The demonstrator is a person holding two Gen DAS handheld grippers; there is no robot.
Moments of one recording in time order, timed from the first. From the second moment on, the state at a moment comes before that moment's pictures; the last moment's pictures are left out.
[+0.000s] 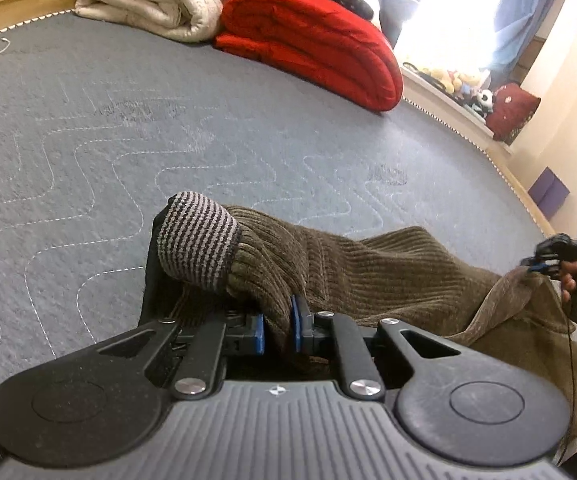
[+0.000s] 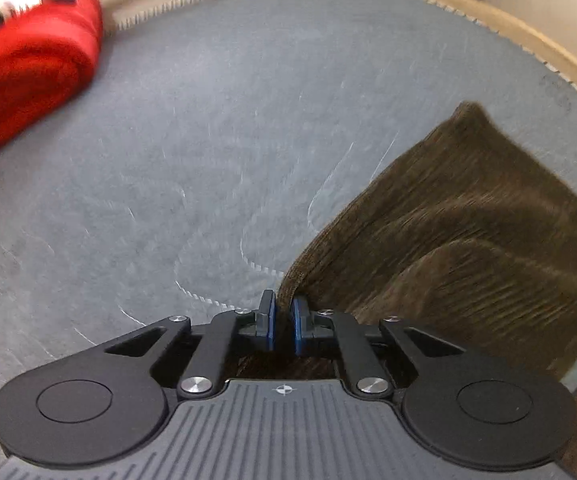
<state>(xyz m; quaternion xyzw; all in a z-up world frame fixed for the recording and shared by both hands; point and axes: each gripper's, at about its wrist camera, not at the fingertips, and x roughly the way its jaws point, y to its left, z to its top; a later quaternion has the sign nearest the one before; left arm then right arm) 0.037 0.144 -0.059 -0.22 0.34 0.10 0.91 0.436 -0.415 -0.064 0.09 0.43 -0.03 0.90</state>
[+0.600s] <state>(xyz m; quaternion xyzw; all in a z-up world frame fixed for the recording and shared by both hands) -0.012 0.150 -0.032 -0.23 0.37 0.15 0.89 0.106 -0.517 -0.025 0.22 0.36 -0.15 0.89</state>
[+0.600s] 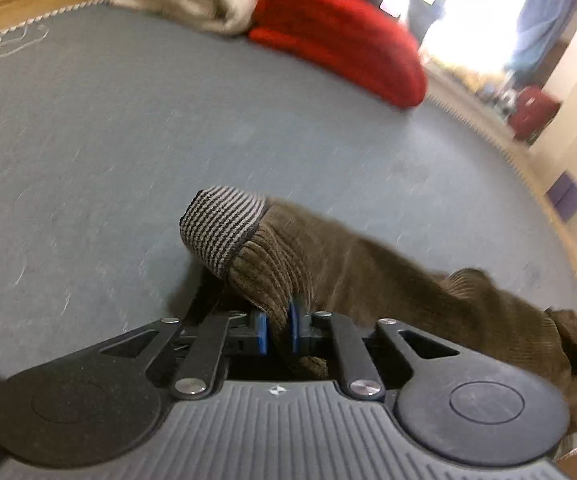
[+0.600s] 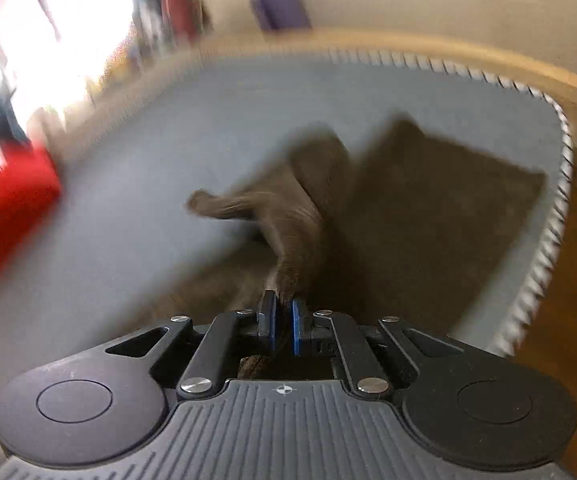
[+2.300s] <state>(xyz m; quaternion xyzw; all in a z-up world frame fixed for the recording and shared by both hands) 0.018 0.030 -0.071 0.01 0.42 0.07 0.90 0.128 -0.737 -0.078 0.45 0.28 -0.26 0.81</state>
